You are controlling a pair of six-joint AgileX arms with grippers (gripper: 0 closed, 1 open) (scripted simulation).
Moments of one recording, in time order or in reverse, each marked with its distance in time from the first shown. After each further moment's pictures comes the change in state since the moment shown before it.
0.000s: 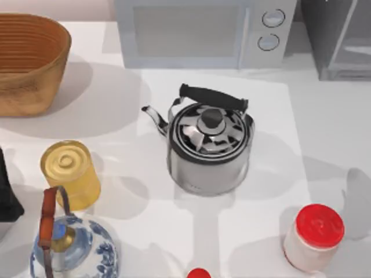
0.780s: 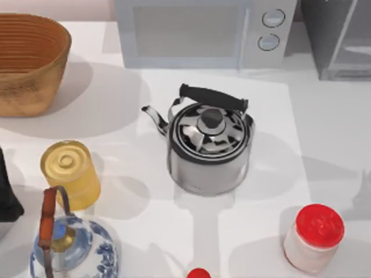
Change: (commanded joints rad) left arm 0.000 0.000 0.000 0.000 0.000 0.000; right arm 0.099 -0.490 -0.040 -0.067 0.415 0.167
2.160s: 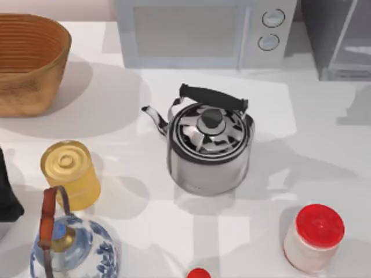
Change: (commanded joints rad) left arm 0.000 0.000 0.000 0.000 0.000 0.000; right arm -0.168 1.283 0.567 0.653 -0.153 0.010
